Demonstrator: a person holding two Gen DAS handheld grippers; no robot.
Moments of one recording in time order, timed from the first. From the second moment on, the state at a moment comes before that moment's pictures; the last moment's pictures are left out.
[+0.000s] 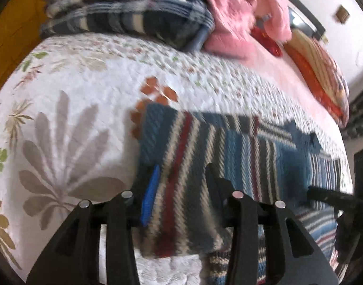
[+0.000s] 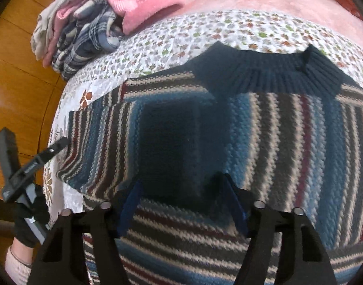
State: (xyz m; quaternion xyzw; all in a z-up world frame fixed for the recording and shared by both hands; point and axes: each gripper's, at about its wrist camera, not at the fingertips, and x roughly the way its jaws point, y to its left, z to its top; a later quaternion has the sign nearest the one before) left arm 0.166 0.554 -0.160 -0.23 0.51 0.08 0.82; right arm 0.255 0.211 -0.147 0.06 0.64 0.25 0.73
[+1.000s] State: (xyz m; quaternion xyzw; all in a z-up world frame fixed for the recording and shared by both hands) left arm 0.177 0.531 -0.155 -0.22 0.50 0.06 0.83; right arm 0.279 0.083 -0.049 0.10 0.56 0.24 0.79
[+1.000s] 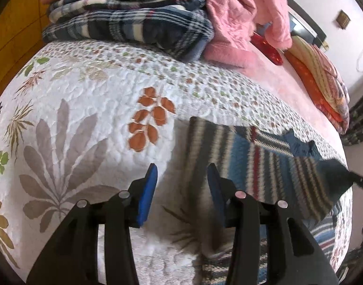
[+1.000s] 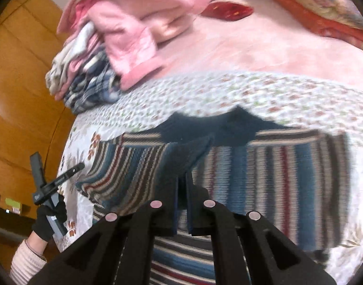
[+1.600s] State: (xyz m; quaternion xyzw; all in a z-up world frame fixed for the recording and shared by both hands) left arm 0.192 0.441 -0.160 -0.08 0.52 0.02 0.85; right arm 0.285 0.007 -0.094 0.11 0.59 0.17 0.78
